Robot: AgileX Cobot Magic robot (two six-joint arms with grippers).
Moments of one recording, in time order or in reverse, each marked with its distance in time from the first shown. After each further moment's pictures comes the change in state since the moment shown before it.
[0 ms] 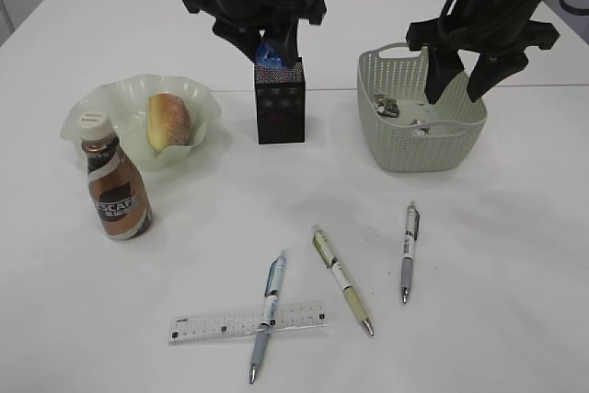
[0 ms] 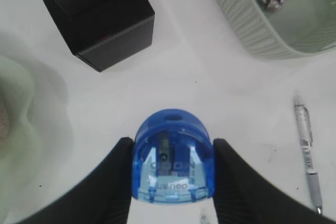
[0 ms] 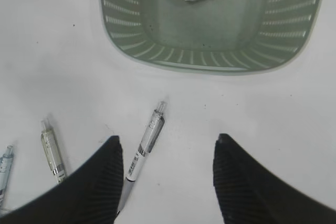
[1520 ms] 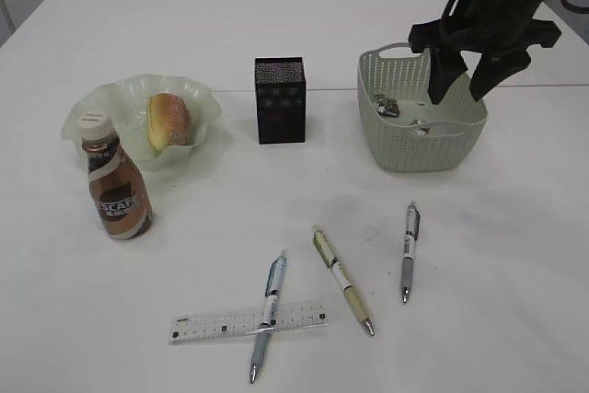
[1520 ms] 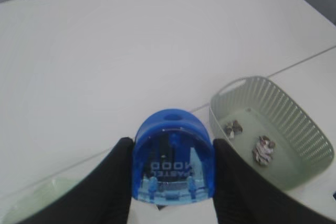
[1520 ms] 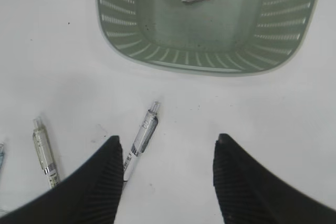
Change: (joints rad) left arm 0.000 -0.300 -0.004 0.163 -0.227 0.026; right arm 0.000 0.000 0.000 -0.016 0.000 -0.016
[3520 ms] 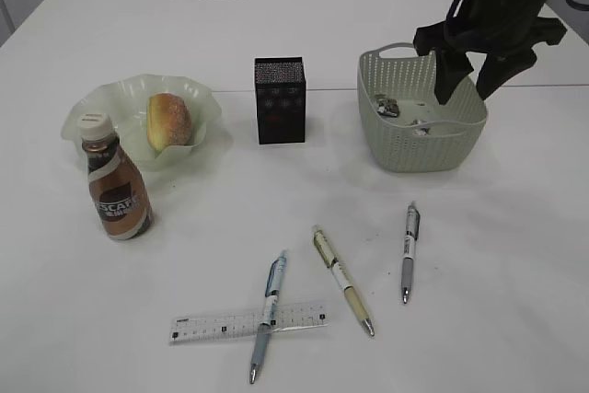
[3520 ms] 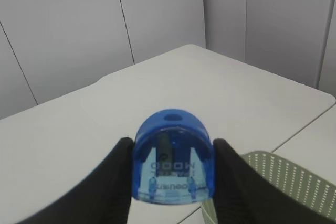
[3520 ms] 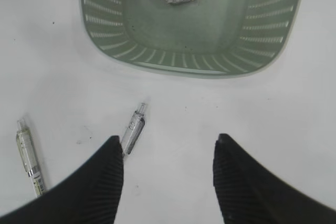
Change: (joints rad) left arm 0.019 0.107 0.553 0.115 -1.113 0.002; right arm 0.000 0.000 0.002 -0.041 0.000 -0.006
